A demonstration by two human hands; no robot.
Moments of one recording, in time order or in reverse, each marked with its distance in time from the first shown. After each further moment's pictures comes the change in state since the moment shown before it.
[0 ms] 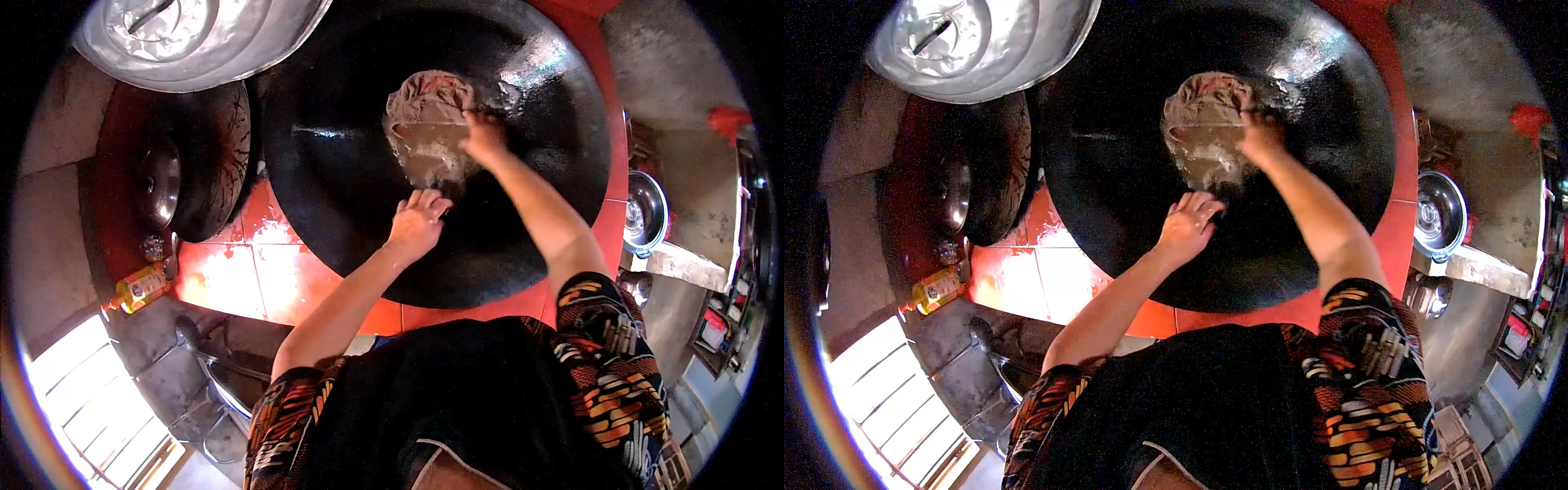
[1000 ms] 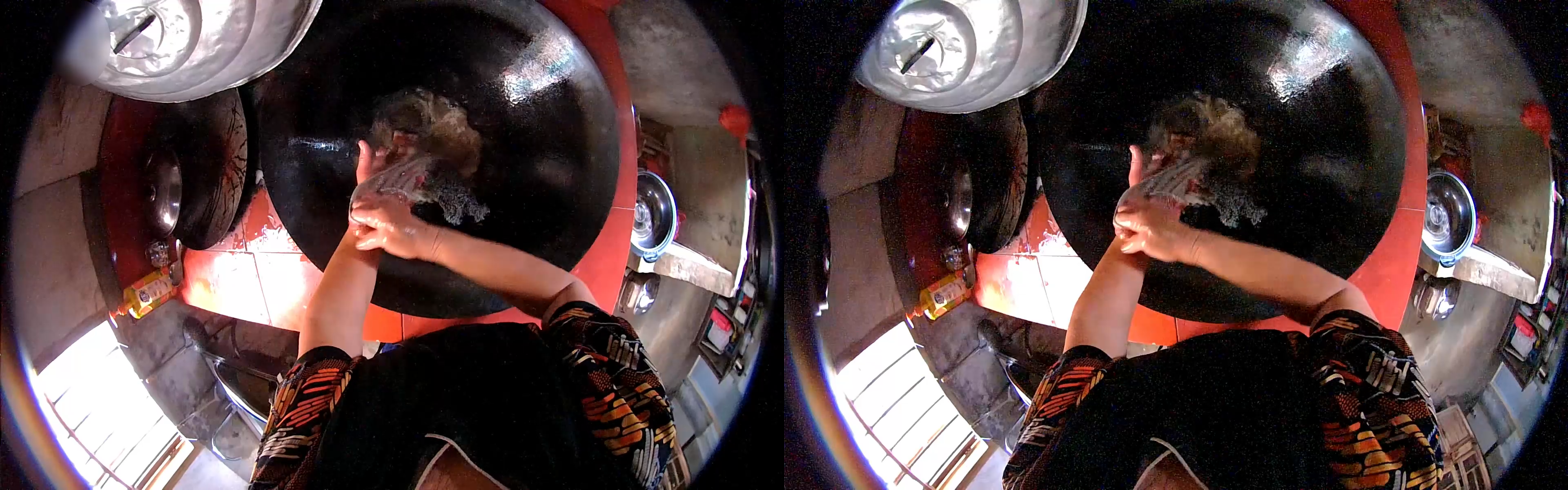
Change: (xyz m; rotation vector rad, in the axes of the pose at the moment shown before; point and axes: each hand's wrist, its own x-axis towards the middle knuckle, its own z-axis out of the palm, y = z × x) left_hand 0.063 -0.054 -0.042 -2.156 0.170 -0.546; right_hand -0.100 -0.187 -0.064 0.993 -0.222 -0.687
